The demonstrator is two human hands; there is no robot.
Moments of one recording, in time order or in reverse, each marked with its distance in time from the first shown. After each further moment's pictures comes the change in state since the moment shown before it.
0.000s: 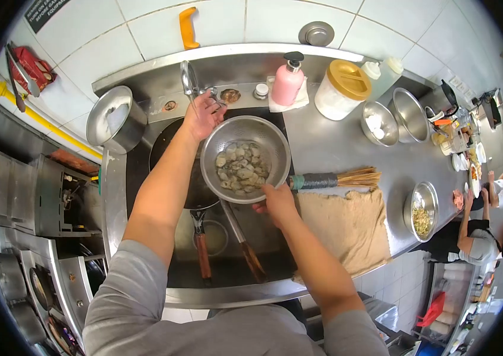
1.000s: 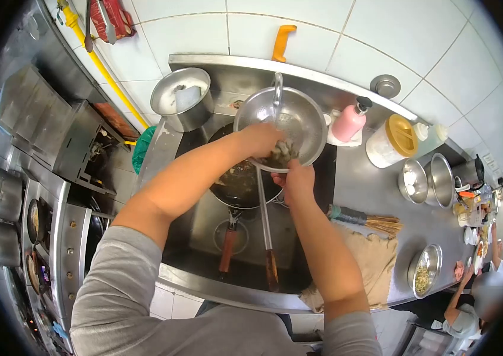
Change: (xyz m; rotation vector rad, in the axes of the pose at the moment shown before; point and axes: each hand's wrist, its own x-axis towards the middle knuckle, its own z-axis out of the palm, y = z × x) left_hand -0.109 0.036 0.021 2.342 -0.171 0.418; right_hand 0.036 -0.068 0.107 0.168 -0.075 -0.146
